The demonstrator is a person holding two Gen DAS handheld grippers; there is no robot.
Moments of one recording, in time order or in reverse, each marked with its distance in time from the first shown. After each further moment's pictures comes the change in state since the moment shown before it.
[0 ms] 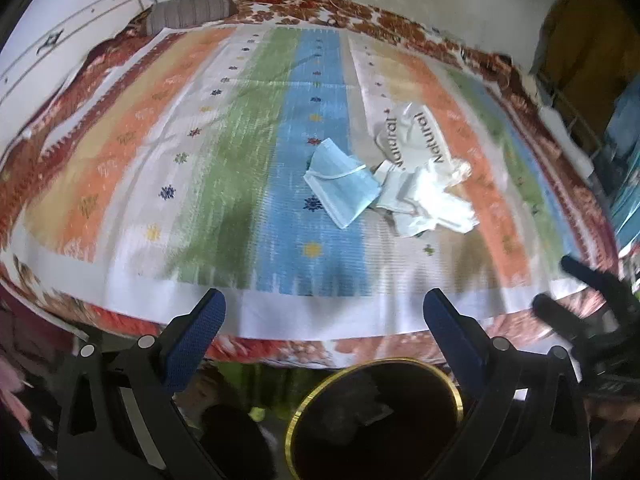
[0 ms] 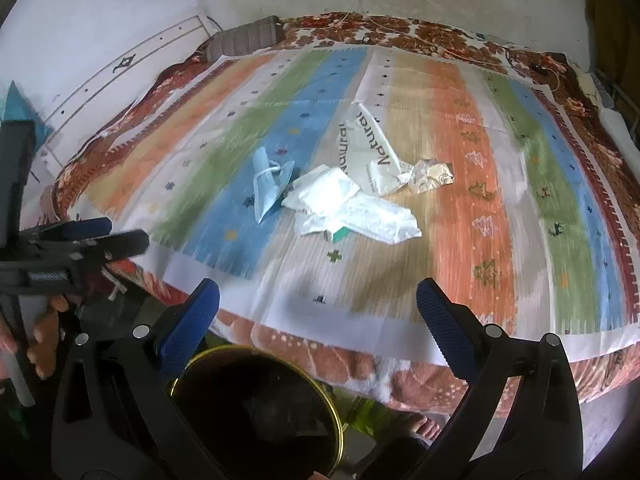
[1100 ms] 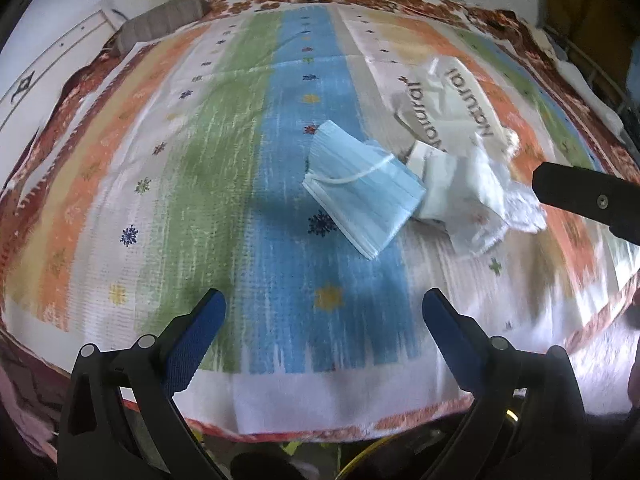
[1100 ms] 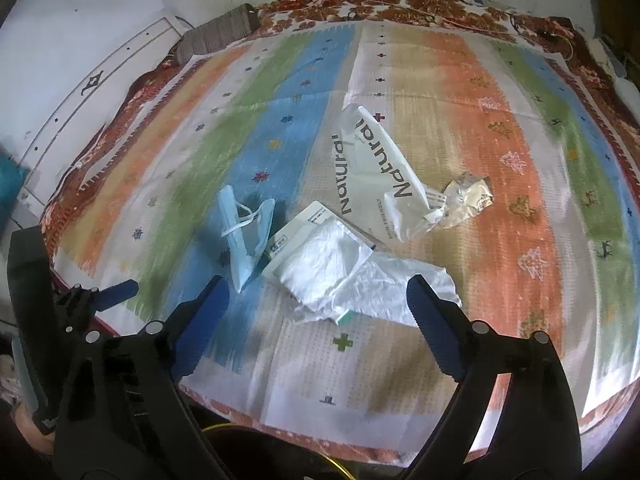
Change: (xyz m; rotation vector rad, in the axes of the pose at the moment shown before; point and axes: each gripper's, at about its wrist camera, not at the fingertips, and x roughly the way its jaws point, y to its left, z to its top) left arm 0.096 -0.008 0.029 0.121 0.028 0.097; right arm 0.106 -0.013 0.074 0.114 0.076 0.024
